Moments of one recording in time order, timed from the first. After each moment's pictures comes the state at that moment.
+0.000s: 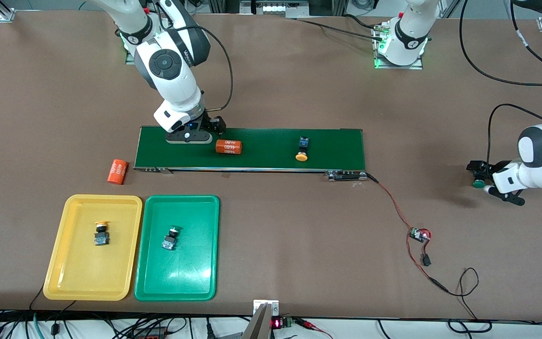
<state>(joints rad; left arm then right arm) 0.58 0.69 -0.21 -1.76 0.24 2.09 0.57 0.47 0.17 0.13 -2.16 -0.04 2.38 0.63</state>
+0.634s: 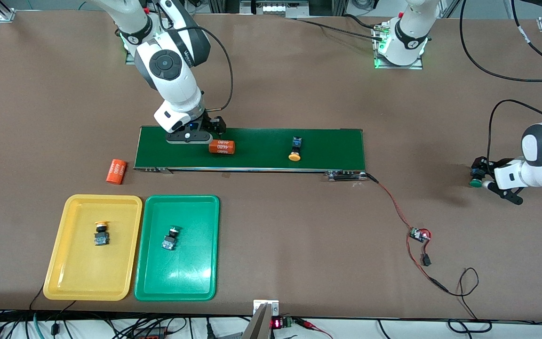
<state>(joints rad) 0.58 0.63 -0.26 -1.76 0.25 1.98 0.67 0.47 0.18 0.13 -2.16 -0.04 2.38 0.63</state>
